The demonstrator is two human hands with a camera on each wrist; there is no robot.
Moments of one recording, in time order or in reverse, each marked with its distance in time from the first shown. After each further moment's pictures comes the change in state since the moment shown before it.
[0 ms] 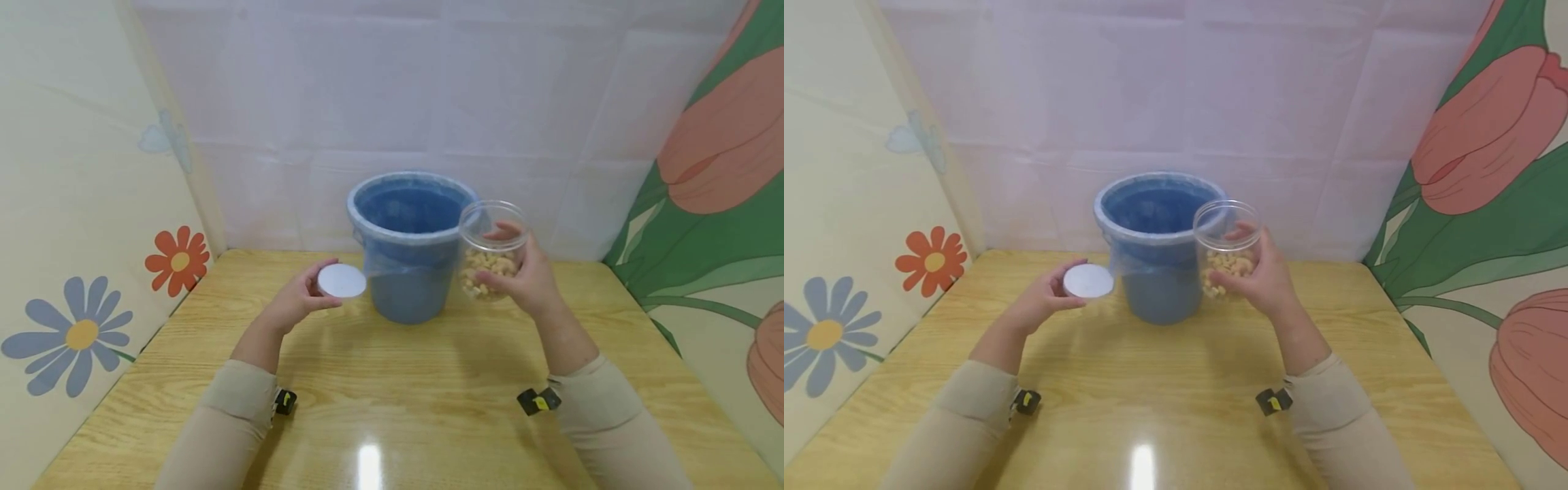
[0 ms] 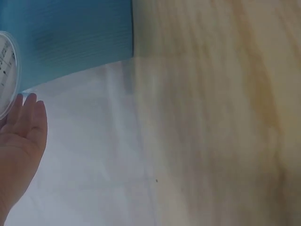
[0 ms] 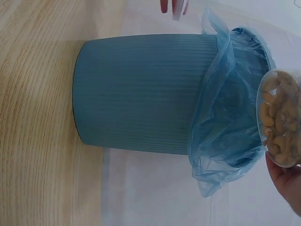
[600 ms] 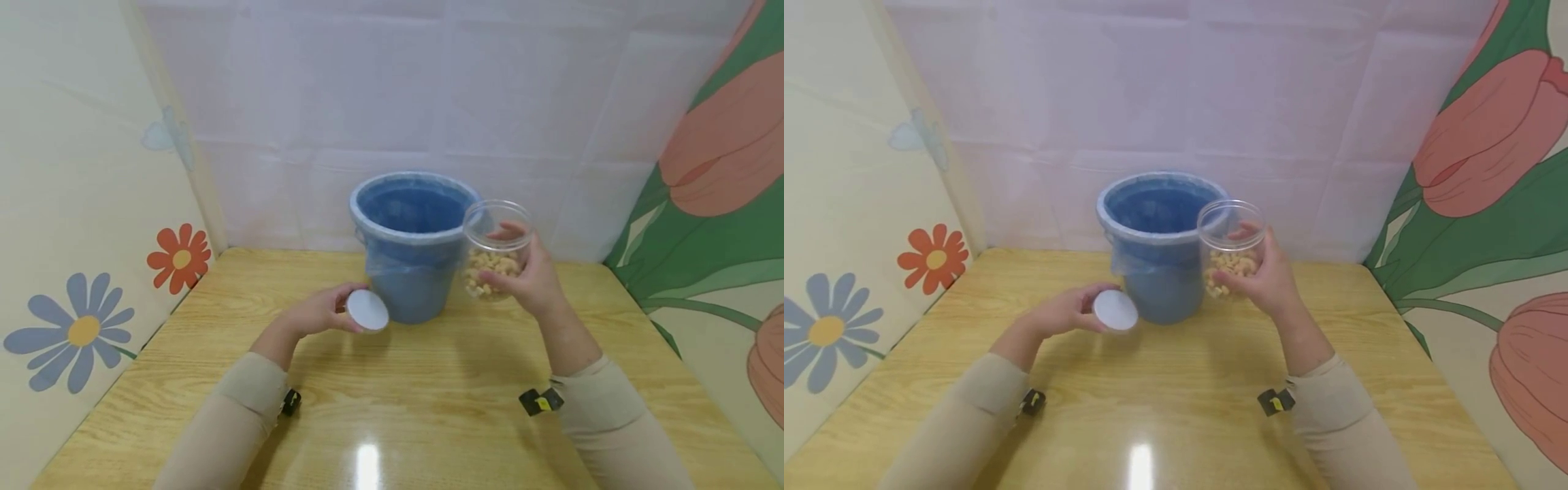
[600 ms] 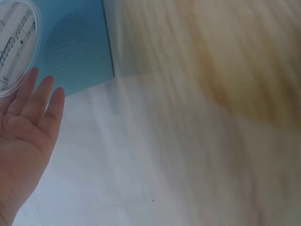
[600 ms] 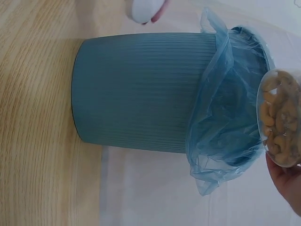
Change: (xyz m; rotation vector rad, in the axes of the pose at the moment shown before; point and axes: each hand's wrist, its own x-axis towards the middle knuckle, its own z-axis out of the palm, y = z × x) left_hand 0.009 -0.010 0.025 0.257 -0.272 -0.006; right_hand 0.000 -0.005 0.000 -0.003 0.003 0.010
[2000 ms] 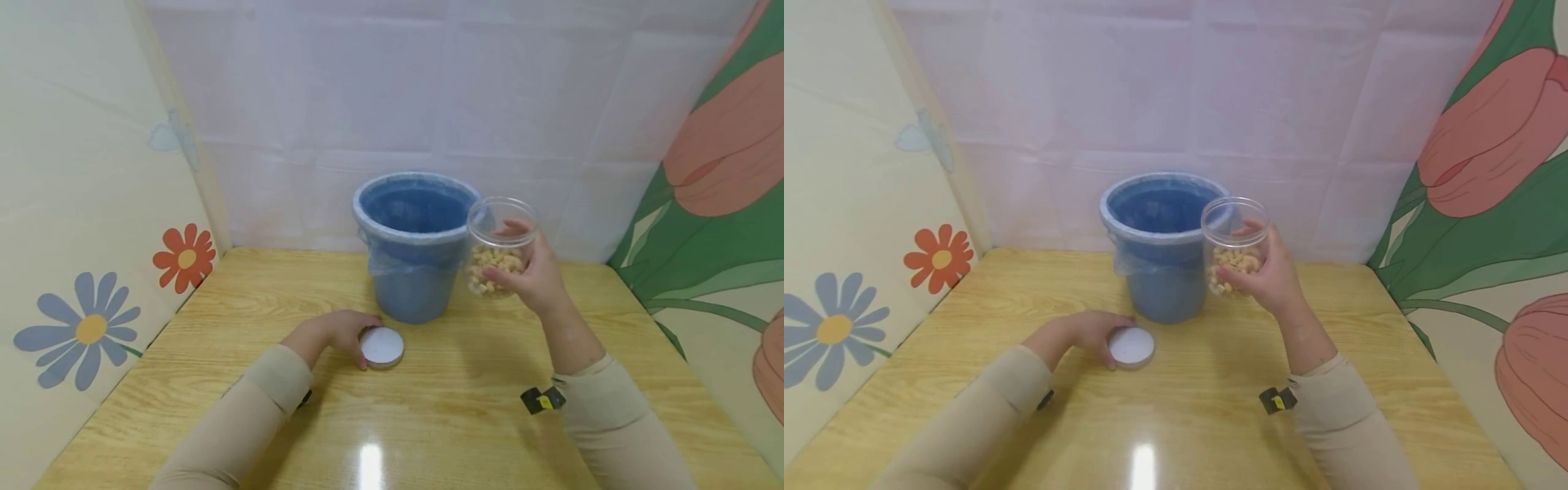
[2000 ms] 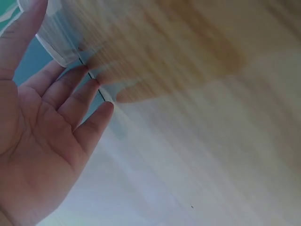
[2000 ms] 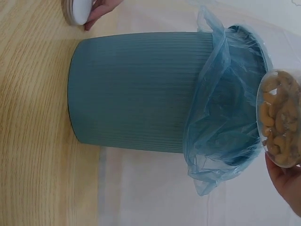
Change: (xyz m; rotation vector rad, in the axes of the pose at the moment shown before) left_hand 0.017 -0.003 0.032 0.642 -0.244 -0.278; right_hand 0.002 -0.003 -0.002 -0.056 0.002 0.007
